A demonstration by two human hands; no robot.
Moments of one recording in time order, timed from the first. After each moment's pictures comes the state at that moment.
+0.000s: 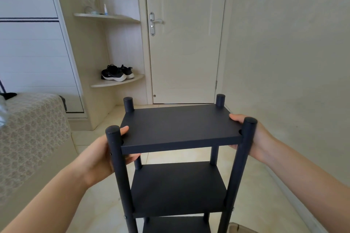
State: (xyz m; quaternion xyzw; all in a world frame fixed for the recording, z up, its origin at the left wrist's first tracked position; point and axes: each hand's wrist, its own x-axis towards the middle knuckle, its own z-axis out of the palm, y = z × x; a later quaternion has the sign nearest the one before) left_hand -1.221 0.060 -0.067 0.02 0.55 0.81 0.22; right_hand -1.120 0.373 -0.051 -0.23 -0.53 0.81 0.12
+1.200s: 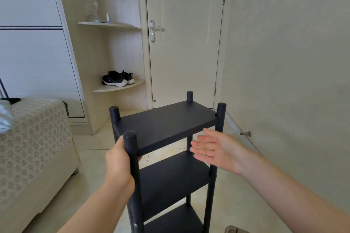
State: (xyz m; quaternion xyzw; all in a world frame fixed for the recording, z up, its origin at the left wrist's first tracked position) left_hand -1.186 0.106 -0.072 -0.11 0.52 0.85 0.02; right_hand -1.126 0.327 -0.066 -0.22 -0.54 0.81 0.01
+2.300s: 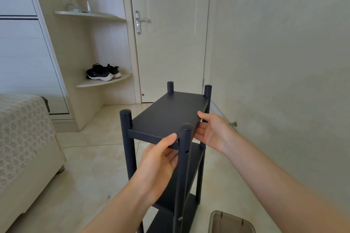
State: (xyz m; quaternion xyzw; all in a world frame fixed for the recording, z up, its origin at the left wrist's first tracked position) left_hand -1.135 0.168 -0.091 0.11 0.44 0.84 0.28; right_hand -1.134 0.347 -0.060 -0.20 -0.48 0.85 0.10
